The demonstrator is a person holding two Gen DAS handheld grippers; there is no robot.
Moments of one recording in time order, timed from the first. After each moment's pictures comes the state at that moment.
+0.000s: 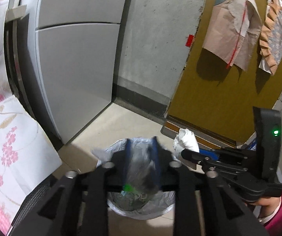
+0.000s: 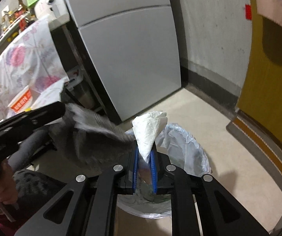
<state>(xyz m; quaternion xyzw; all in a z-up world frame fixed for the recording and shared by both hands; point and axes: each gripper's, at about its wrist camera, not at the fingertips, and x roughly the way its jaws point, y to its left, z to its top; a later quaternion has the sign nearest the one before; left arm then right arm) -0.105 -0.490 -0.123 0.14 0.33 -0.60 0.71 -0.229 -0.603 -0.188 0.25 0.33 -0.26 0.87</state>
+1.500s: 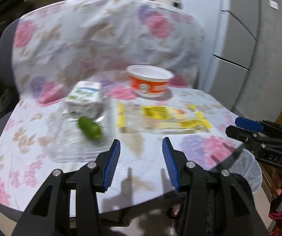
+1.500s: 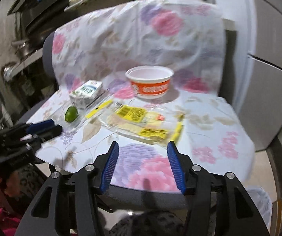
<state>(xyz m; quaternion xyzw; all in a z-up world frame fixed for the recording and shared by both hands) 0.026 -0.114 -0.081 0.04 0.34 -0.25 0.91 -0.017 -0.328 -0.092 0.04 0.34 0.03 0.94</state>
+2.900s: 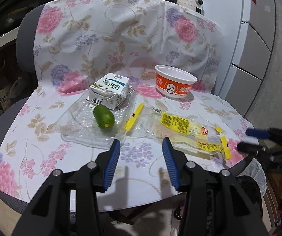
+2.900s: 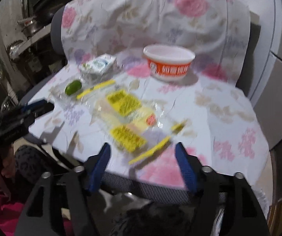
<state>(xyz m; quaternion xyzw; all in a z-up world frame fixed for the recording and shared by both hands) 0.031 -0.077 -0.087 0.01 0.34 -0.21 0.92 -0.001 -0.314 -0.093 0.02 0.39 0.07 0.92</state>
